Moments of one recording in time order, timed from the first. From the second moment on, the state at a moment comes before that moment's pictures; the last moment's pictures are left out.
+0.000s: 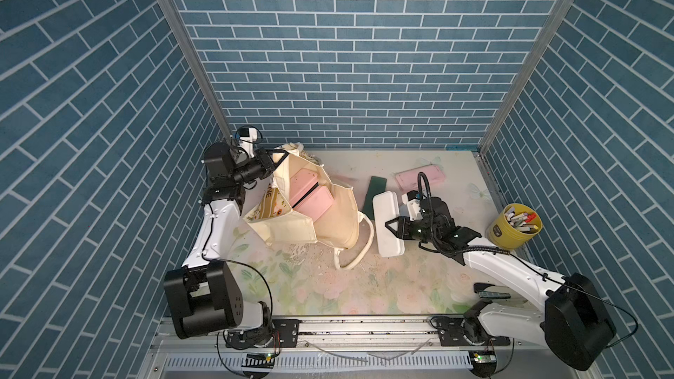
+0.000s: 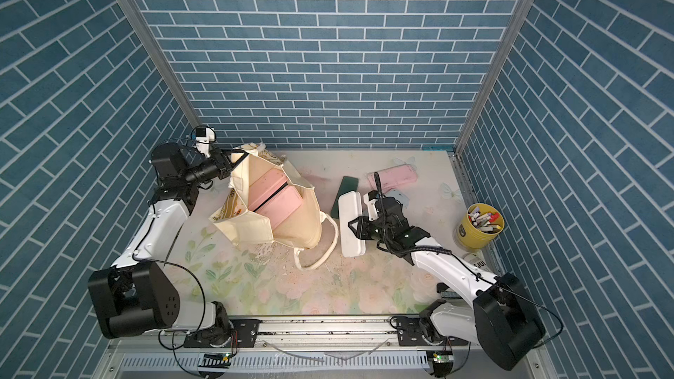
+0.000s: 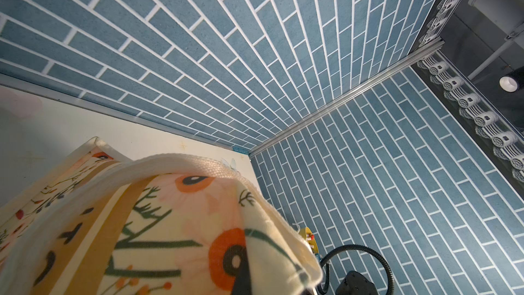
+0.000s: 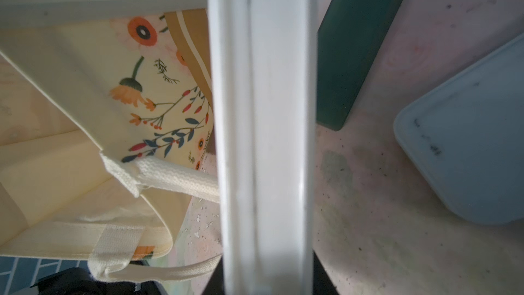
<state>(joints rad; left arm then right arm) 0.20 1.40 1.13 0.14 1.02 -0.85 0.61 1.23 0.68 -0.13 -0.36 0.64</state>
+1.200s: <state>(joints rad) 0.20 1.40 1.13 0.14 1.02 -0.85 0.53 1.35 0.57 -0.19 -0.50 0.72</state>
